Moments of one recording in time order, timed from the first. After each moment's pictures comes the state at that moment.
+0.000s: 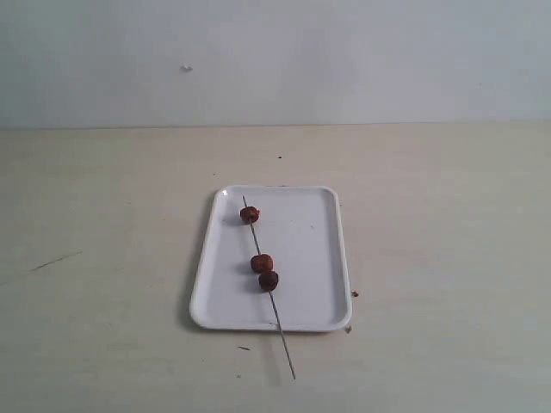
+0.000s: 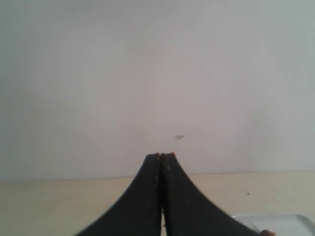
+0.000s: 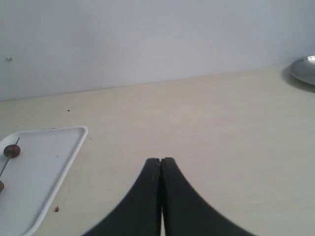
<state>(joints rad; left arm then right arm) -0.36 0.12 -0.20 -1.74 -0.21 1.67 -0.09 0.01 0.00 0.02 0.29 0.10</state>
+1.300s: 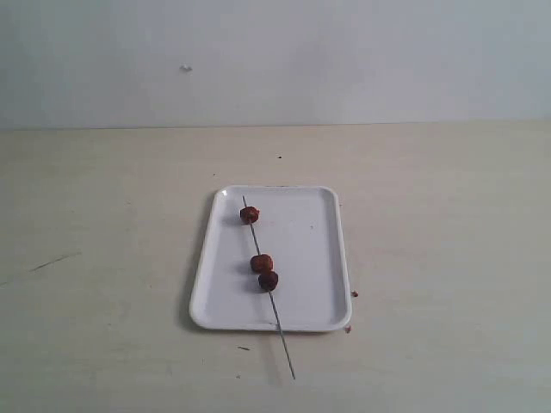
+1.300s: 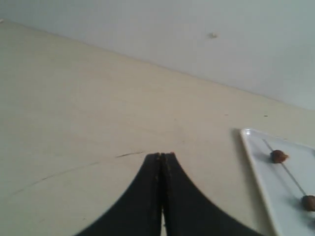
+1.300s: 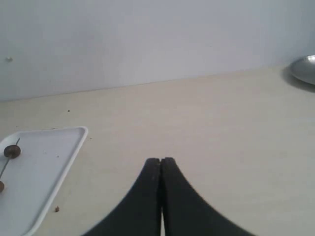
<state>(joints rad) -0.04 0.32 -0.02 -0.47 0.06 0.12 -0.09 0.01 0.00 0.02 0.29 0.10</state>
